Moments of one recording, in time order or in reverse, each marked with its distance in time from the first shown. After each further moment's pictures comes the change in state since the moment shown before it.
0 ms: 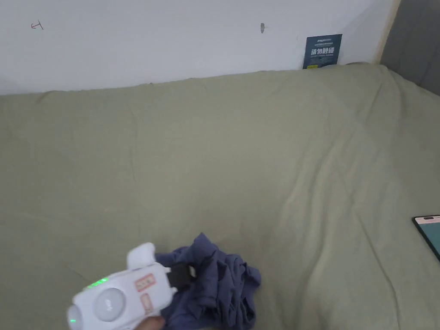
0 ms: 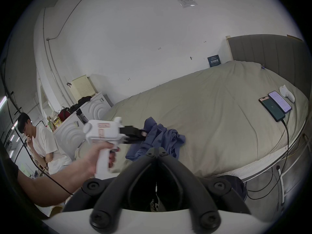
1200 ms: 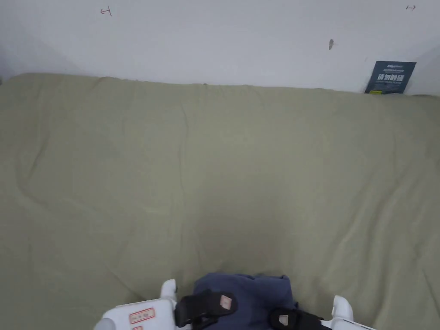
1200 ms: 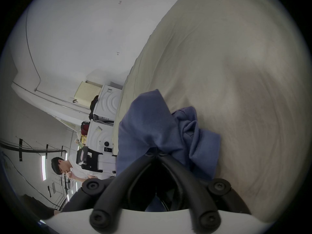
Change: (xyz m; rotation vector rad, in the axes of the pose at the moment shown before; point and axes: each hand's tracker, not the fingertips) left arm -0.125 0.011 -0.016 -0.130 -0.553 0.342; right arm 0.120 -0.010 -0.278 -0.425 0.338 -0.487
